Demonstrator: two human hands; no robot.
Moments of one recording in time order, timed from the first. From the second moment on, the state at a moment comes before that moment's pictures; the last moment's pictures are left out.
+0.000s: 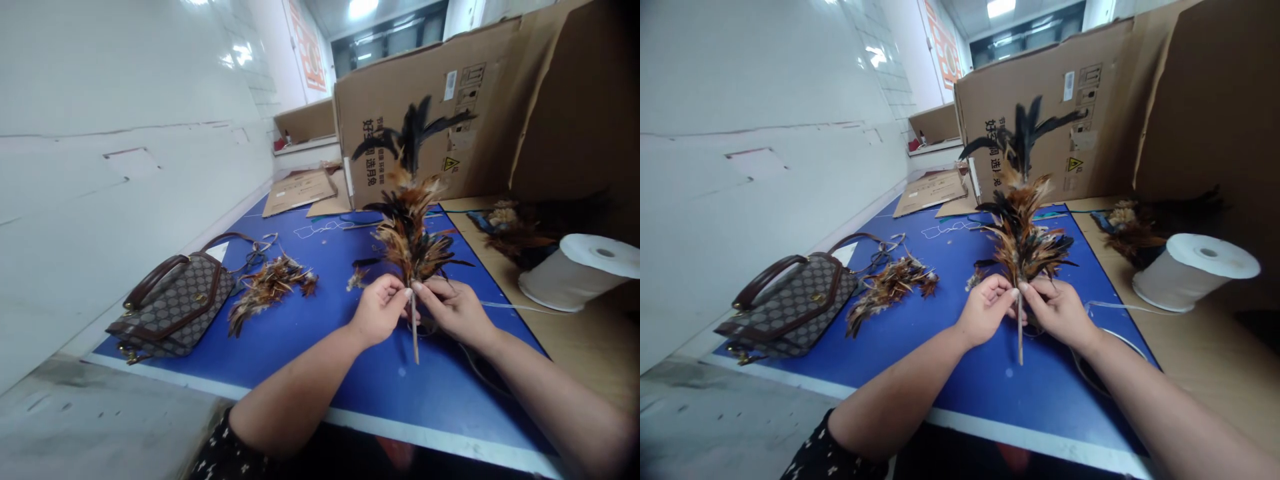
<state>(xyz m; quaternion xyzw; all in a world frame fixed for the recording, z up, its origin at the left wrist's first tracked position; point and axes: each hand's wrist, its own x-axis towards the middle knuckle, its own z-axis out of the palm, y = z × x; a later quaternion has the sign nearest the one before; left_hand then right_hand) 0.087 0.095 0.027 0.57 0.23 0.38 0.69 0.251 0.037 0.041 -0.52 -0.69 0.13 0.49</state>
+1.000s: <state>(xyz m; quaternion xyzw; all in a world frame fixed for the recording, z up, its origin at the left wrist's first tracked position) 0.091 0.092 0.026 0.40 0.16 0.34 0.83 0.249 0.028 0.047 -0.51 -0.67 0.15 0.51</state>
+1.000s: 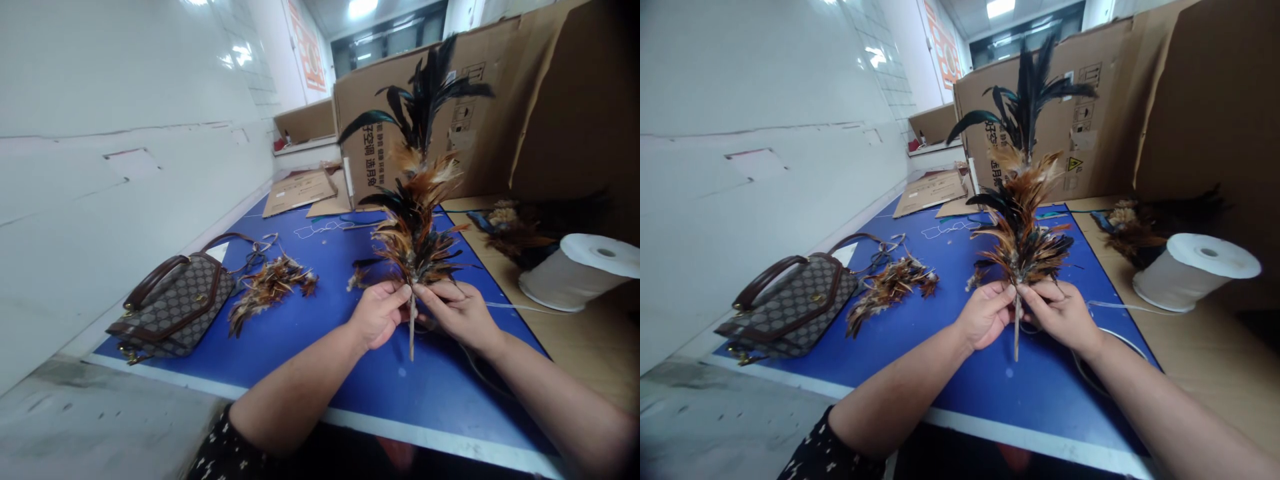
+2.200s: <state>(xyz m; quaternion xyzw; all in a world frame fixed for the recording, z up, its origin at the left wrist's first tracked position) 0.090 0.082 0.033 0.41 0.23 0.40 0.78 0.250 0.033 0.045 -0.52 -0.68 0.09 0.52</state>
